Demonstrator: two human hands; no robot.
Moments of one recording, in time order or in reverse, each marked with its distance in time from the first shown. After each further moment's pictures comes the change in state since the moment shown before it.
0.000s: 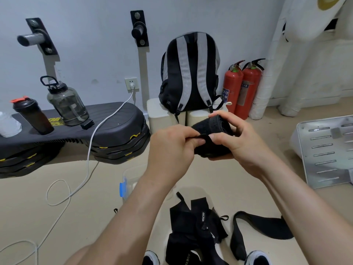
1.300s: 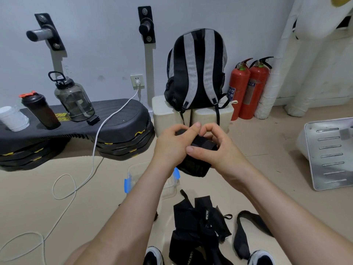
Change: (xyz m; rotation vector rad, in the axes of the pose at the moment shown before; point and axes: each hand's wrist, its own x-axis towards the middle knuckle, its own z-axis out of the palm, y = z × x) left_hand 0.010 -0.031 0.010 -0.495 -0.155 -0.689; right_hand -0.004 0.024 0.049 0.077 -0.077 0.031
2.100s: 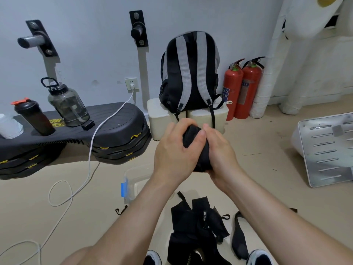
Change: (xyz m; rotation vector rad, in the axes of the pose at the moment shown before) left_hand -0.021 -0.002 0.019 0.310 0.099 0.545; right_hand 0.009 0.001 0.008 0.276 0.336 0.223
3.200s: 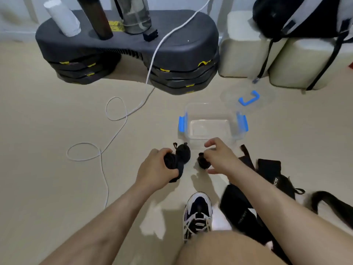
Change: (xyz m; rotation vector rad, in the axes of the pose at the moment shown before) left_hand -0.172 -0.309 -0.115 0.403 -0.323 -0.843; right_hand 0.050 0.261 0.121 -0.833 -0.406 0.466
